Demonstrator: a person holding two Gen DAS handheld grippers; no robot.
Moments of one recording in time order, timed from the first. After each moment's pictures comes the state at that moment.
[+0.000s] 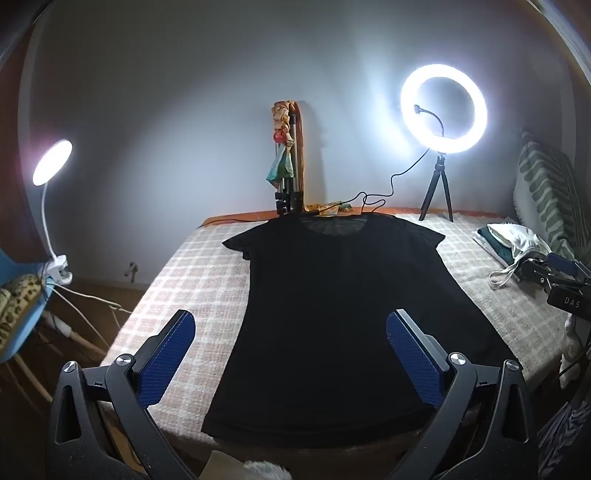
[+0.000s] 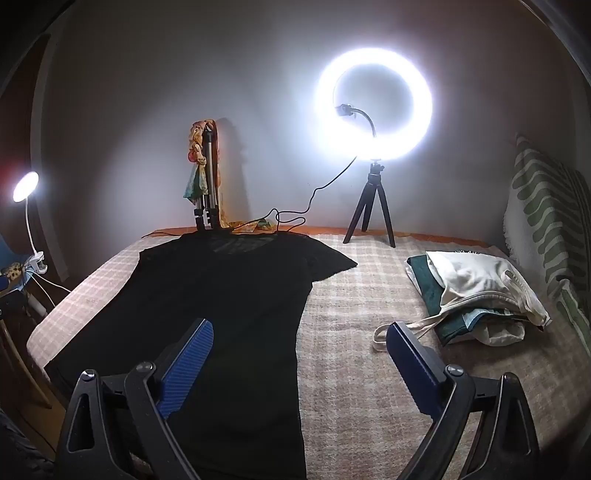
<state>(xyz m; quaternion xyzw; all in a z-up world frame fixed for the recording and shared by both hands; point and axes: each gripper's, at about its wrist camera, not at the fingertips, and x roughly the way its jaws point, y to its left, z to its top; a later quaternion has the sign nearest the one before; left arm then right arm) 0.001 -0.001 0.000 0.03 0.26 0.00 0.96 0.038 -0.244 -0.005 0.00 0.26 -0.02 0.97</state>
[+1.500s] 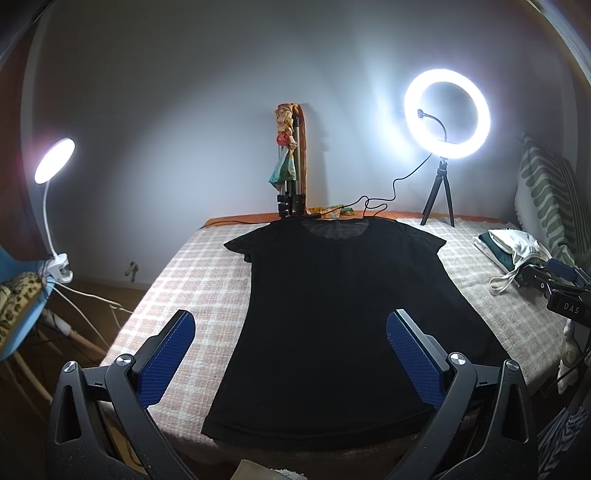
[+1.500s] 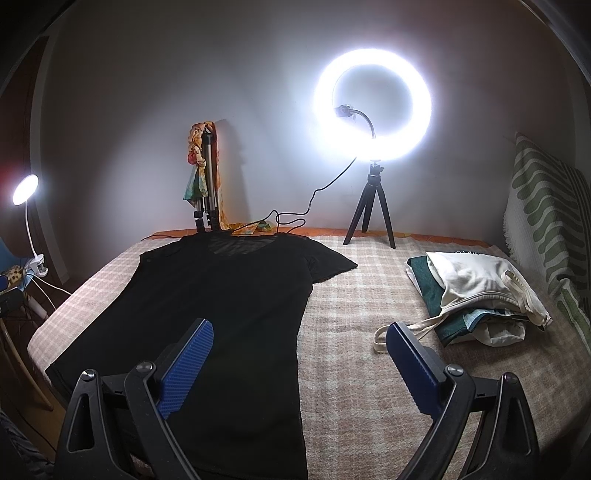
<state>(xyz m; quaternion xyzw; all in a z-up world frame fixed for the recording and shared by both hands) 0.000 0.001 0.004 0.02 0.26 -0.01 0.97 0.039 -0.242 -0.004 0.00 0.26 -0.02 0.97</state>
